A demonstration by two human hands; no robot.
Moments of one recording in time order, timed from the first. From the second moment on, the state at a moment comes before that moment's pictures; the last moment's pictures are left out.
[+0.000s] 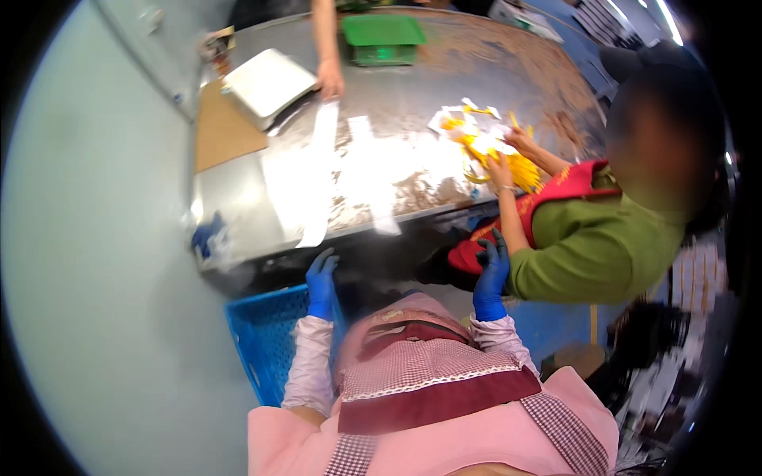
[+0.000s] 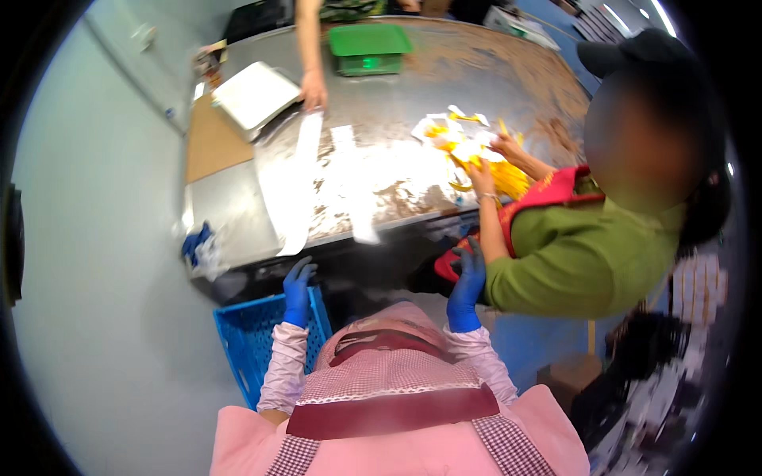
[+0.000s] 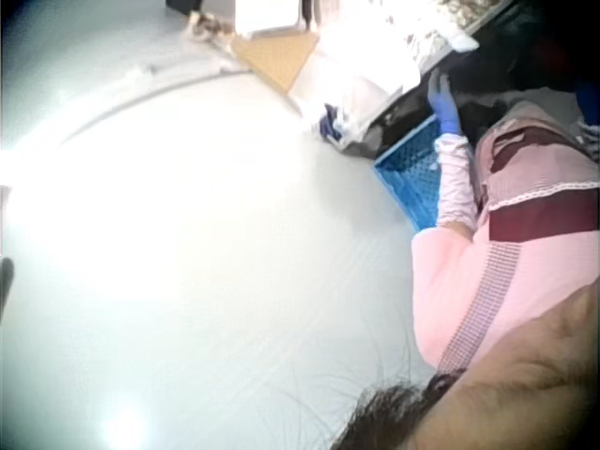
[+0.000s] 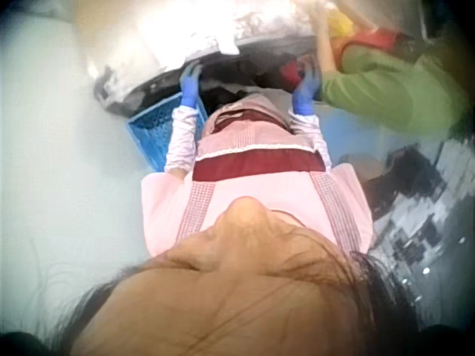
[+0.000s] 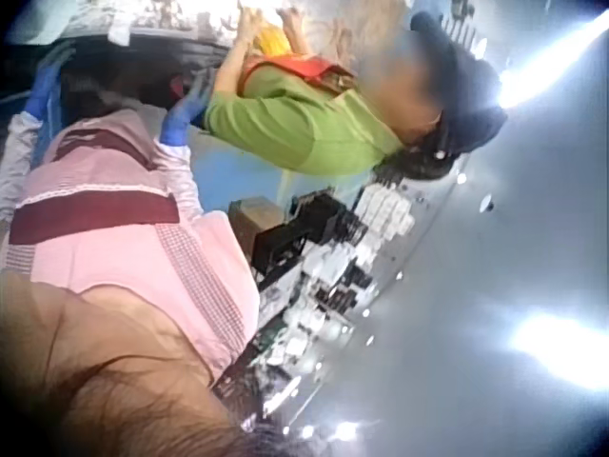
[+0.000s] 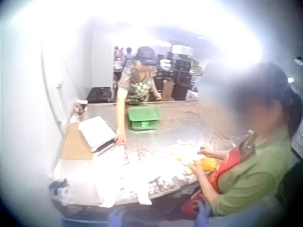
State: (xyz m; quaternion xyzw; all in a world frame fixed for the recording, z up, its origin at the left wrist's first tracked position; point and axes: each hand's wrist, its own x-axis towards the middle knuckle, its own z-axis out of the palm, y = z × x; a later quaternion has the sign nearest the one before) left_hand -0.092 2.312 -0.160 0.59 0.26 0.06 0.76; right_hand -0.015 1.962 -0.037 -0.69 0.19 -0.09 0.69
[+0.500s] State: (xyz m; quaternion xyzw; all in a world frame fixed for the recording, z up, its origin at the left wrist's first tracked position) left_hand 0.110 2.224 -0.205 0.94 -0.13 0.03 0.32; right_hand 0.081 1.877 -0.070 -0.68 0.15 -0.09 0.71
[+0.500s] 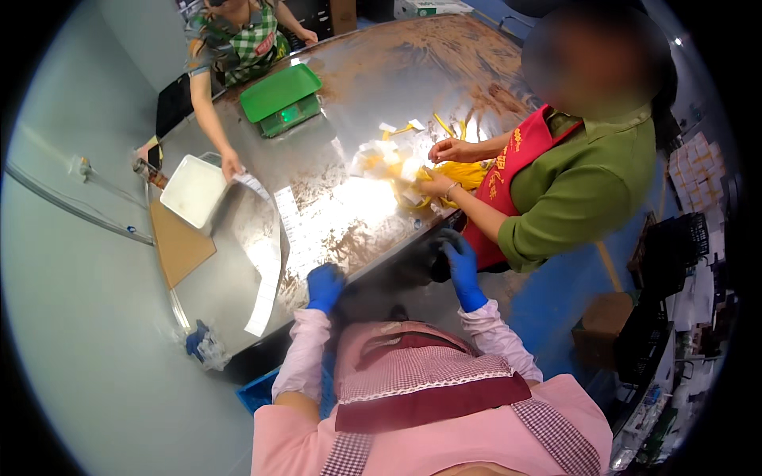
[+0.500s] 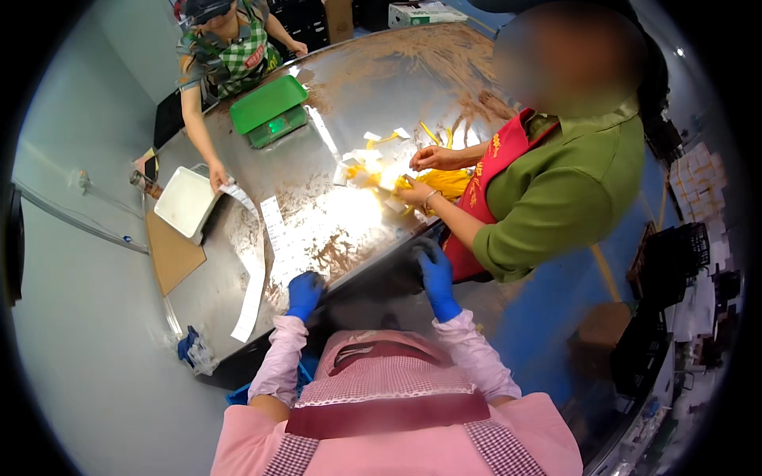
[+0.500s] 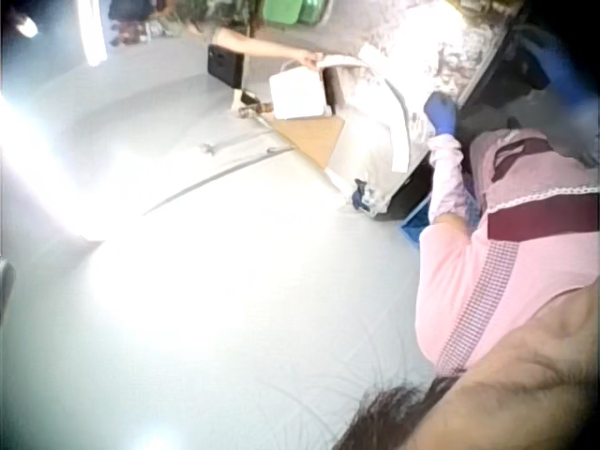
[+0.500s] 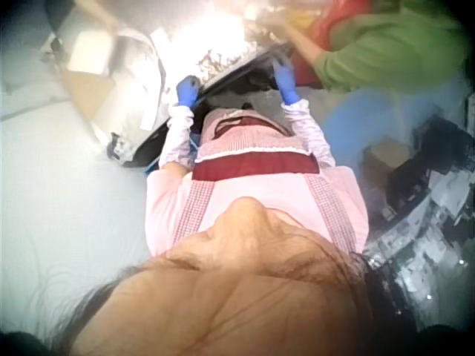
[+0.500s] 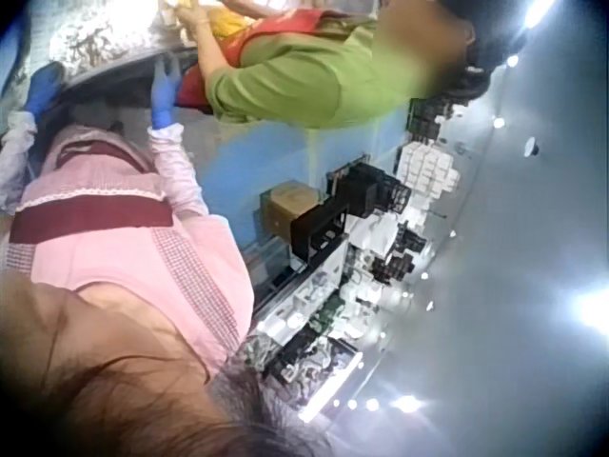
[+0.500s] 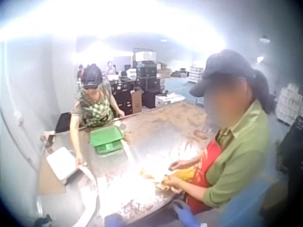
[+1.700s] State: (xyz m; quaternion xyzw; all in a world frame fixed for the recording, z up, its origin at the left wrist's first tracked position) left_hand 0.153 2.312 -0.188 0.94 0.25 0.05 0.24; right_hand 0.358 1.867 -0.166 -0.99 0.07 0.05 0.08
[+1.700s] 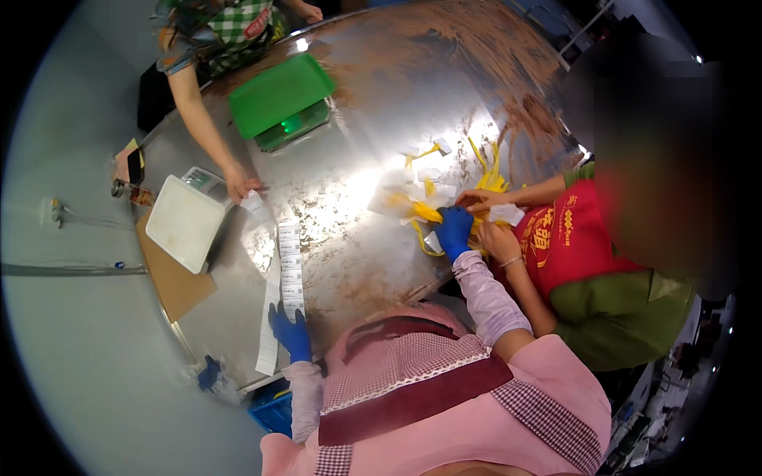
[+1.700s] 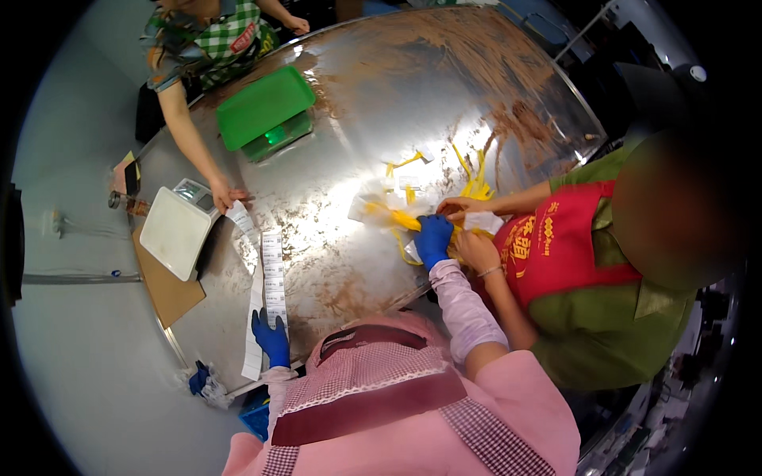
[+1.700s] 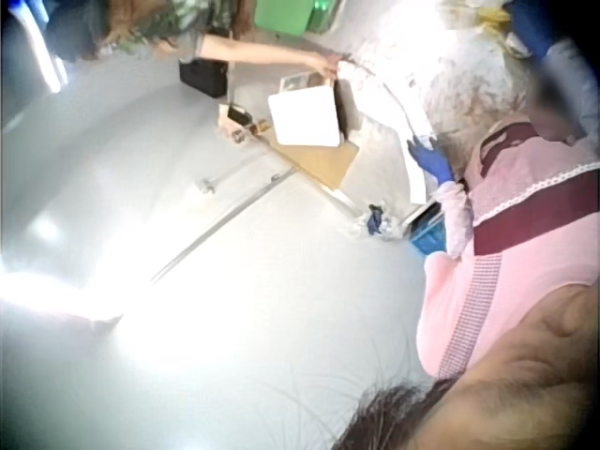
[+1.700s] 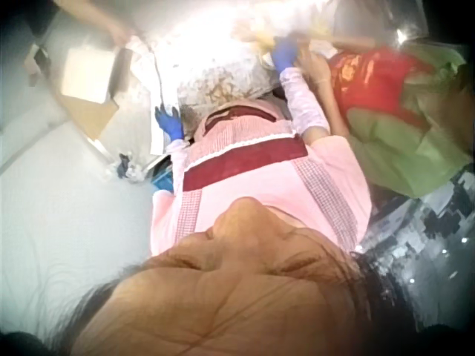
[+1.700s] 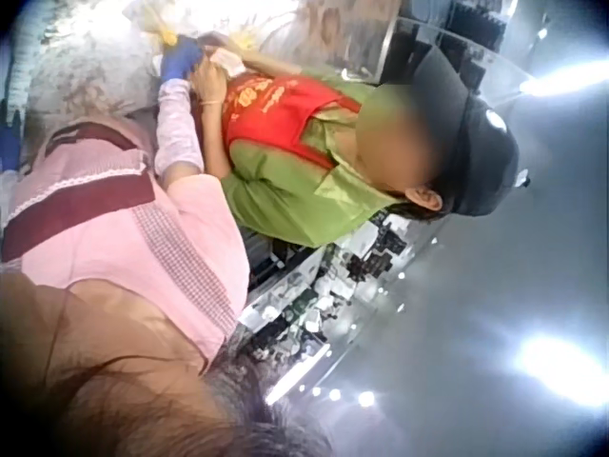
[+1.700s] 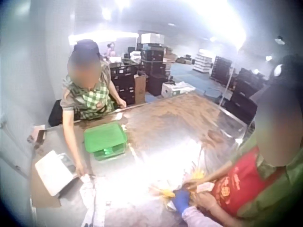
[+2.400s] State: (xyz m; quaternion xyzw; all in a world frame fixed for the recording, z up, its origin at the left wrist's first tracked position) left_hand 0.290 2.304 -0.094 0.66 0.27 0.07 0.70; right_hand 0.347 1.807 -0.119 -0.89 -0.04 -0.12 0.44
